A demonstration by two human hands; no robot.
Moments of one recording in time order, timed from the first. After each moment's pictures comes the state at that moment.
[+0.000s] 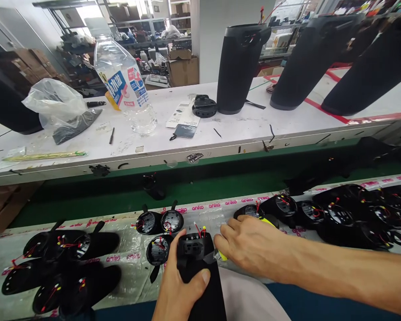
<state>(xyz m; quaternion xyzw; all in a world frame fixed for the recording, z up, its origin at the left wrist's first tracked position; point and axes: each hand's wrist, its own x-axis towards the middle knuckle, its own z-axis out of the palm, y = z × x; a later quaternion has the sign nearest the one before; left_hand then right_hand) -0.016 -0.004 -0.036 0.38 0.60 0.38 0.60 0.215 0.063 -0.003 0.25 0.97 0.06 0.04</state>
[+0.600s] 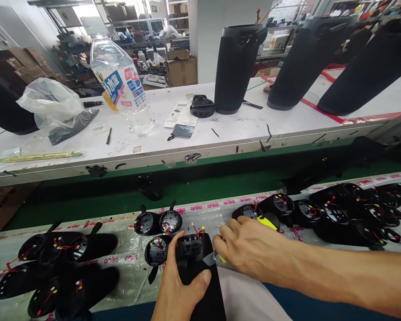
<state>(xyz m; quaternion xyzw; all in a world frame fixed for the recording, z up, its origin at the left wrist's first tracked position) -0.016 -0.008 -0.043 0.42 0.63 0.36 0.55 0.212 0.057 -0.001 0.26 0.96 0.11 0.05</state>
